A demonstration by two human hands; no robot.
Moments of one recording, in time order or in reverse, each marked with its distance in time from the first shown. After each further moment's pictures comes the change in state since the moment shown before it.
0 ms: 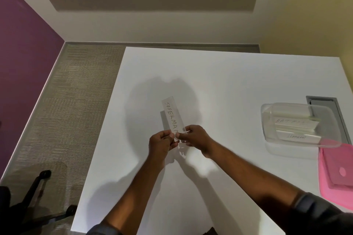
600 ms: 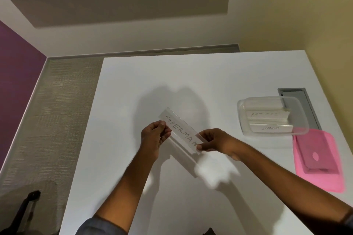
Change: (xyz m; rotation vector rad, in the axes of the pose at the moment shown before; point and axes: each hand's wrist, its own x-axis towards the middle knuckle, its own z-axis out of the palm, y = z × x) left_hand -0.013 0.037 0.061 -0.215 -0.132 -0.025; right_hand -0.079 0.029 -0.143 -0.079 -0.117 -0.020
